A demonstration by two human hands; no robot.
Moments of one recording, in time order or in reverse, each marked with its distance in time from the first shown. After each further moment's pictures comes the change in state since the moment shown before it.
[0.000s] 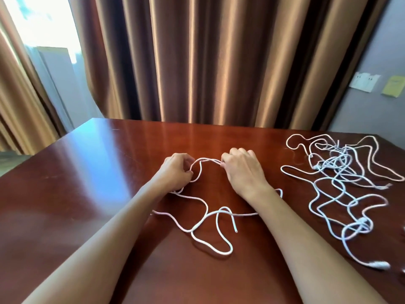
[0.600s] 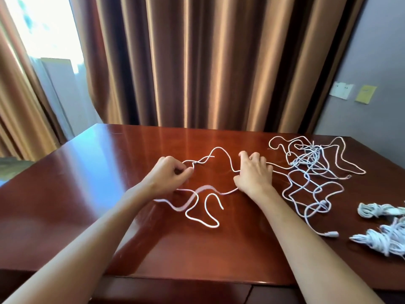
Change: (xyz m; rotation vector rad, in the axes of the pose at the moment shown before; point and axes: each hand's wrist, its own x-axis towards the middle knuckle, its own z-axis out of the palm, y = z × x) left_hand -0.064 0.022 -0.026 -0.041 0.034 0.292; right_hand -0.046 0.022 -0.042 0.078 -0.219 0.448
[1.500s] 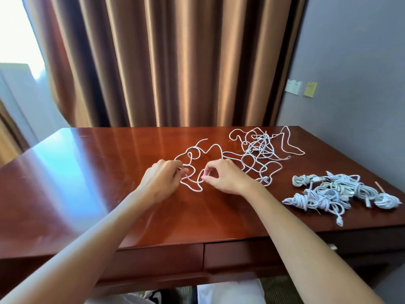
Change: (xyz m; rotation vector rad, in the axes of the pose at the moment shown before) left_hand -0.032 0.083 0.046 0.285 0.025 0.090; right_hand -0.060 0.061 -0.040 0.369 -0.169 -0.349
